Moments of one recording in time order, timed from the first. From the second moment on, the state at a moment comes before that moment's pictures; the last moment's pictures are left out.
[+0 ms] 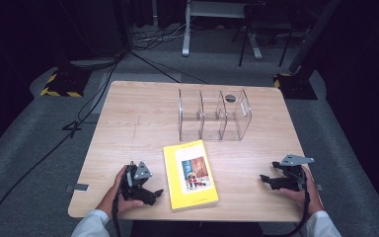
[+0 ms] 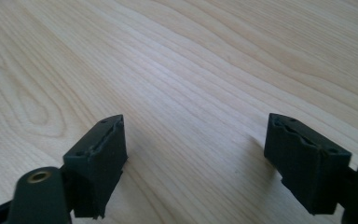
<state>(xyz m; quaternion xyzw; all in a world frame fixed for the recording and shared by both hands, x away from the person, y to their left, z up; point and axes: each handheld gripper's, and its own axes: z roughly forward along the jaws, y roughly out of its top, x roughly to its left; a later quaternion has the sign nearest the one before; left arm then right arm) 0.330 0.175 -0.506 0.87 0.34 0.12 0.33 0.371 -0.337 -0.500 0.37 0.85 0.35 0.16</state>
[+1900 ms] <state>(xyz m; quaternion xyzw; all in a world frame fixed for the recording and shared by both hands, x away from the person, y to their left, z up) 0.357 0.126 -0.505 0.88 0.32 0.11 0.33 0.346 -0.226 -0.494 0.16 0.91 0.39 0.02</state>
